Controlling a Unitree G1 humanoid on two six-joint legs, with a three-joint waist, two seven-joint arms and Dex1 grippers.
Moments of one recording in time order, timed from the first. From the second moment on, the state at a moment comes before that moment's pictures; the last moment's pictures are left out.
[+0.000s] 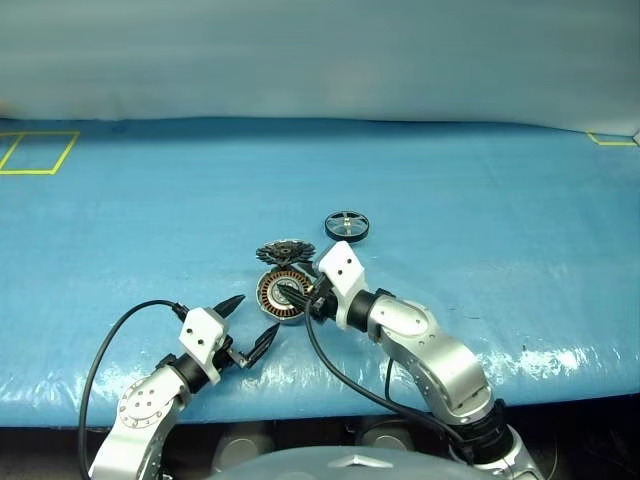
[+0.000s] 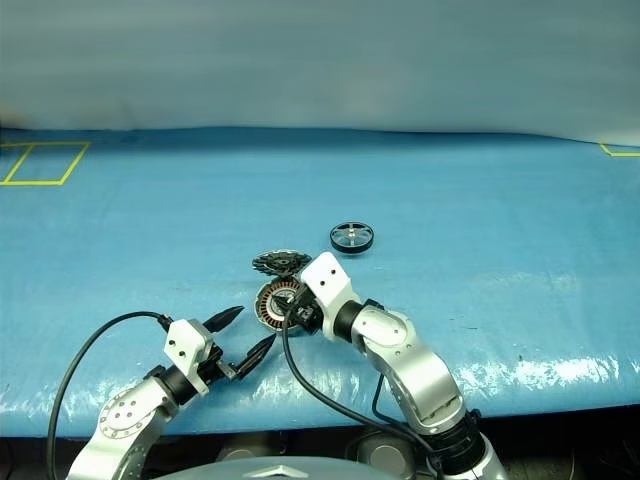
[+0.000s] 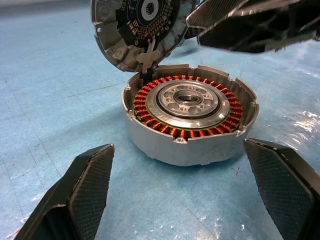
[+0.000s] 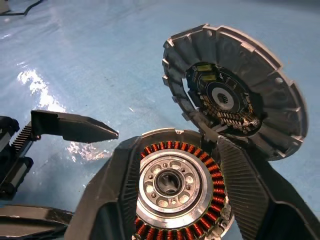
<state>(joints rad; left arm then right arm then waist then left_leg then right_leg) 0.39 0.39 -0.08 -0.35 -0.24 0.06 -0.57 -0.13 -0.18 0.39 -0.54 0.18 0.80 0.43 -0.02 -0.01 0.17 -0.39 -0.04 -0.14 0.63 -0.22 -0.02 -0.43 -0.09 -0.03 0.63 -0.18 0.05</state>
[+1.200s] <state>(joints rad) 0.40 0.40 -0.07 -0.35 -0.22 0.06 -0.55 -0.25 -0.23 0.55 -0.40 0.08 0.83 0.42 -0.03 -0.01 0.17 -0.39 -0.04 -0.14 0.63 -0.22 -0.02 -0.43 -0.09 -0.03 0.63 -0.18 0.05</state>
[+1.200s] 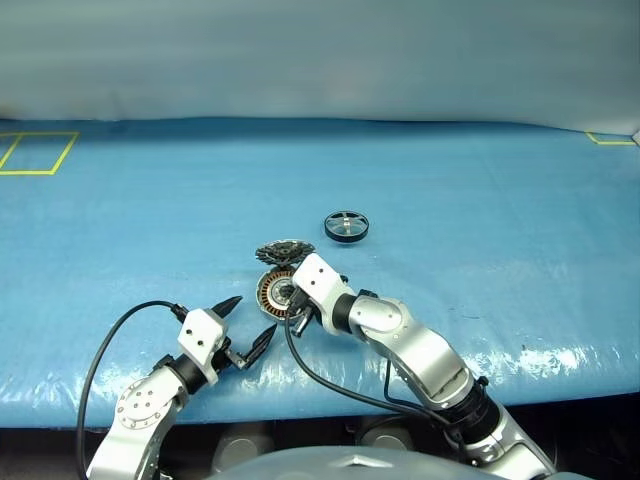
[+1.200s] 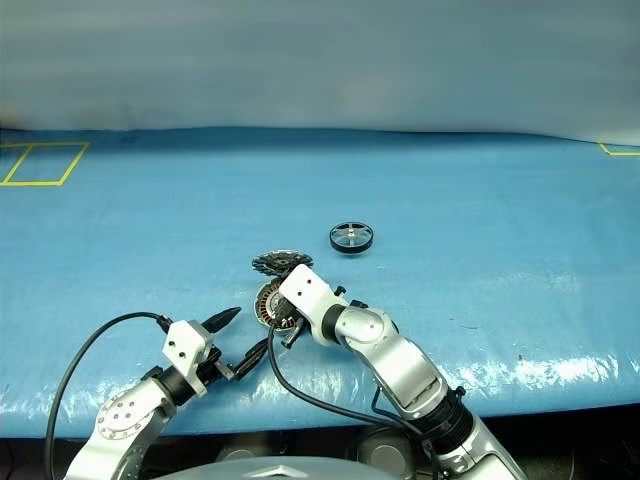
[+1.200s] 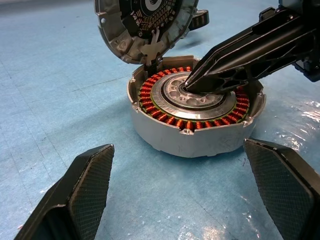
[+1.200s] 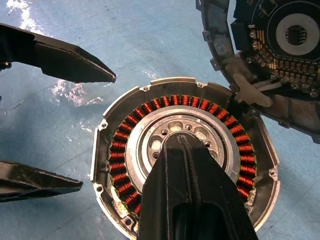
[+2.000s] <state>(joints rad) 0.41 0.40 -0.07 -0.36 -0.22 0.07 -0.55 -0.25 -0.67 0.33 -0.63 0.26 0.95 0.67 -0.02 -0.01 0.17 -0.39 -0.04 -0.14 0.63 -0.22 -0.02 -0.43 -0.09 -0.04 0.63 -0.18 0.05</state>
